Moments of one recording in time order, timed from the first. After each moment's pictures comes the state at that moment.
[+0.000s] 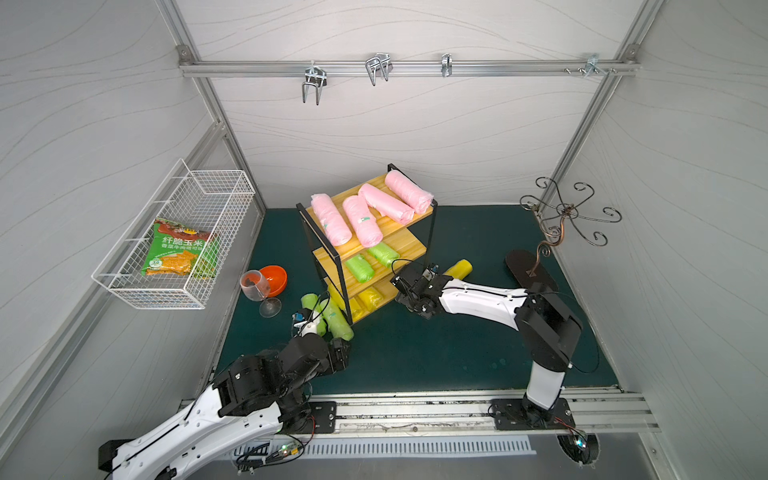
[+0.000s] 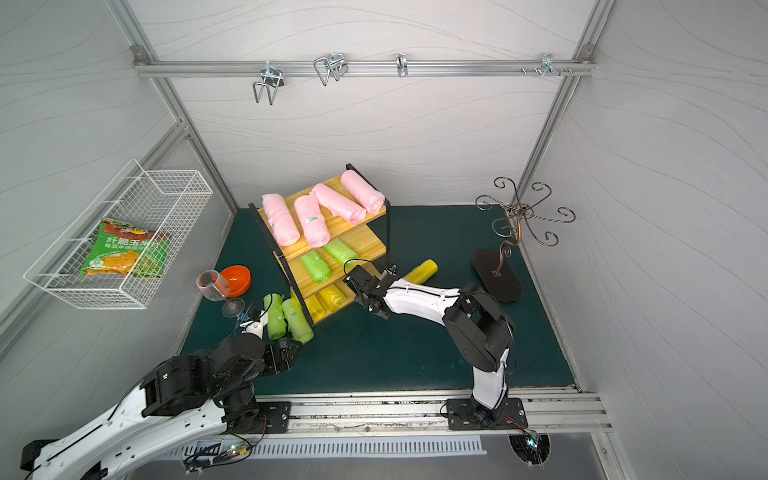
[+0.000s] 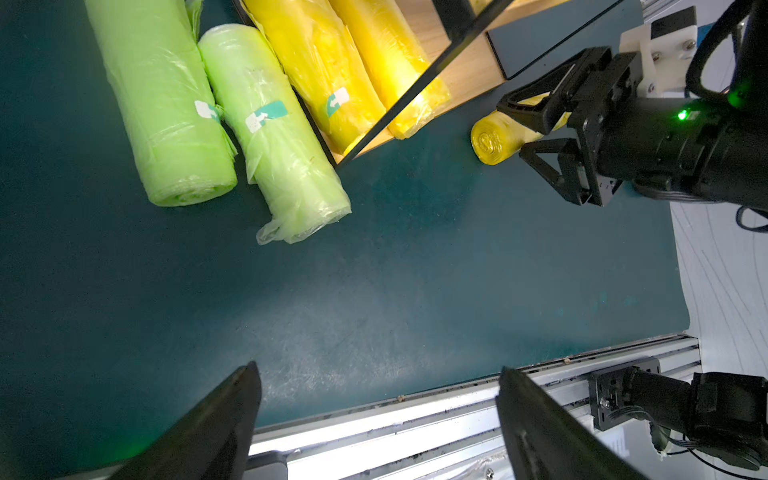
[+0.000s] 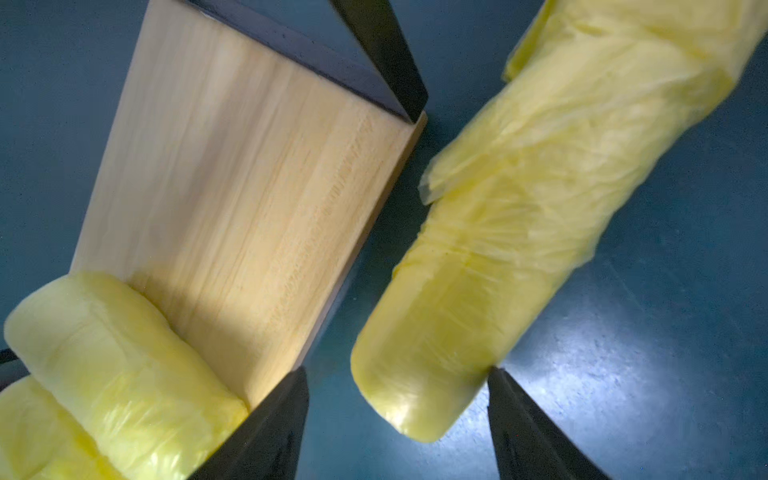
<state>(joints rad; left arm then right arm) -0.99 0.41 0.65 -1.14 -0.30 -1.07 0.97 1.86 1.27 -0.54 0.32 1.32</state>
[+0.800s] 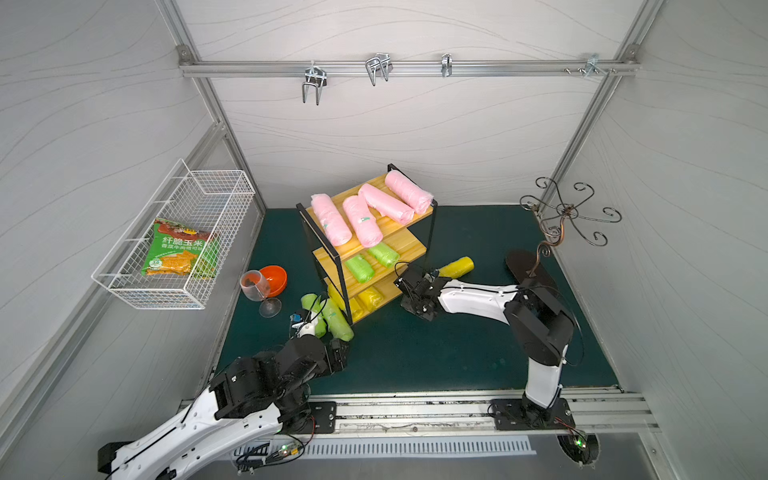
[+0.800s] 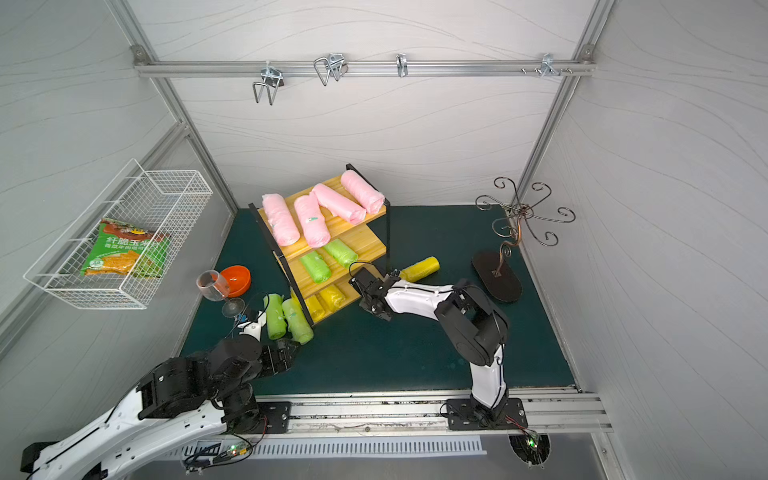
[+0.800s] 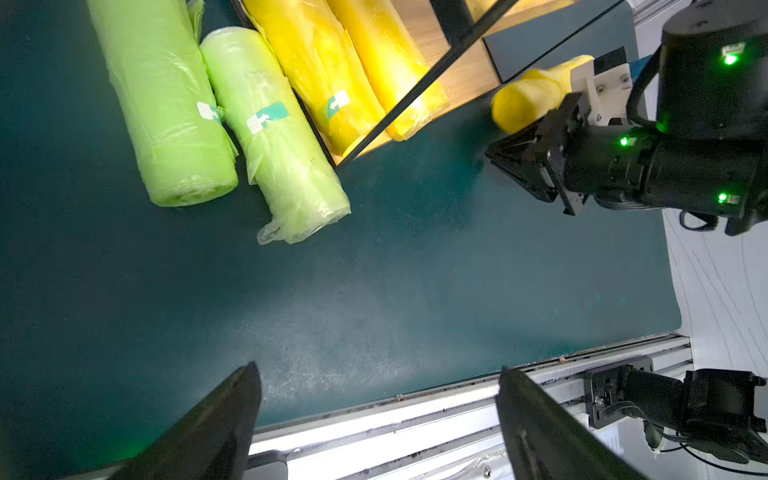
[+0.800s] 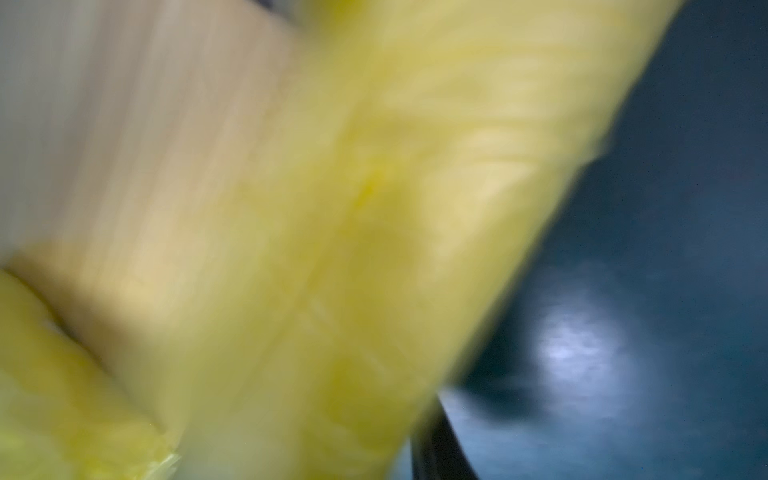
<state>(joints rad) -0.99 0.39 0.65 -1.14 -0.30 -1.08 0.90 1.84 1.13 -0.49 0.17 1.16</state>
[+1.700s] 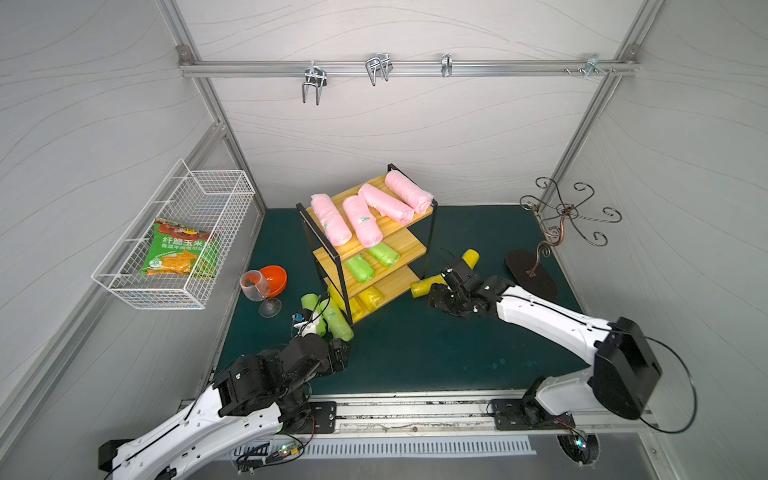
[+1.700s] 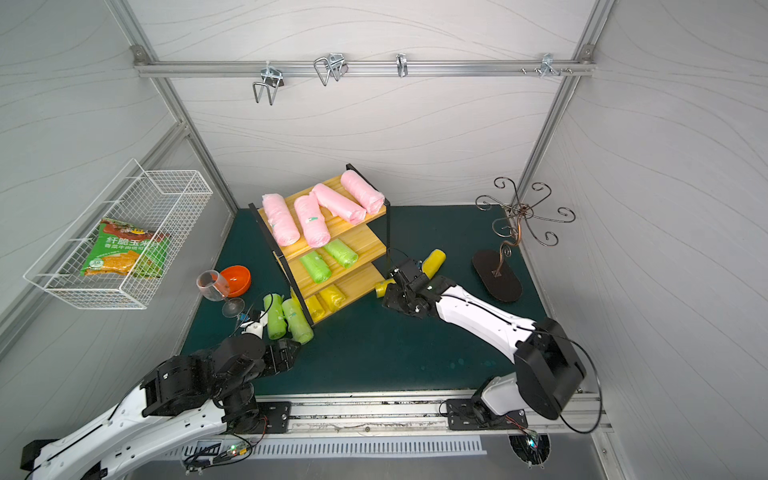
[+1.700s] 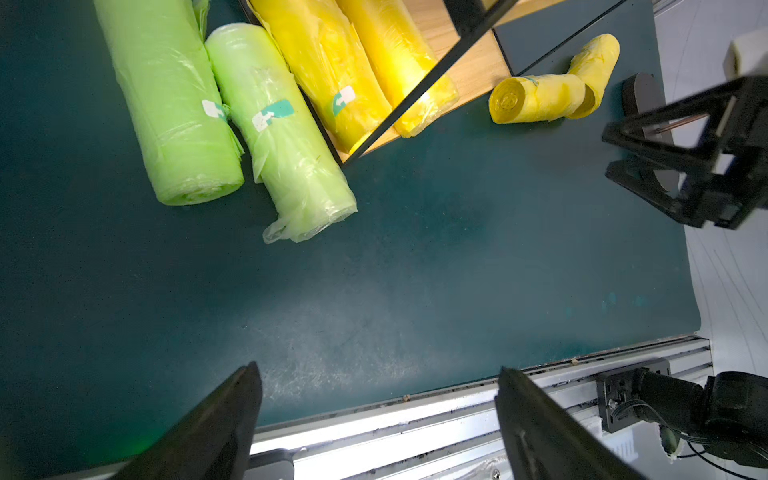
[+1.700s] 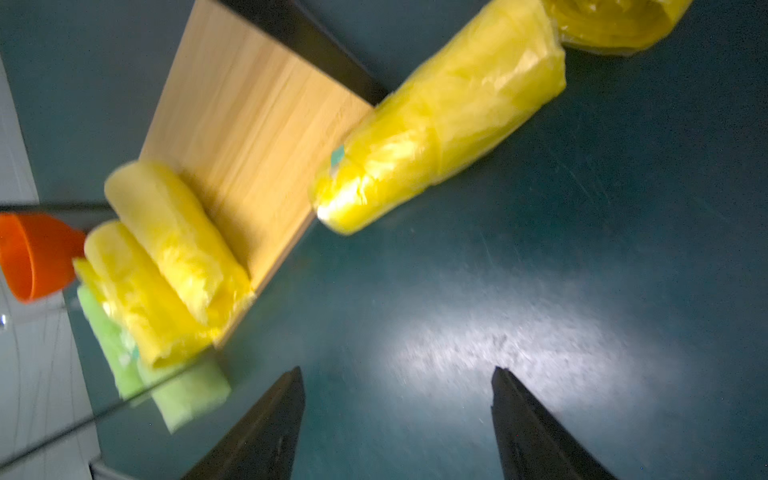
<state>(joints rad) -0.99 0.42 0.65 -1.14 -0.30 -1.07 0.80 1.51 1.02 -0.53 0.05 1.04</state>
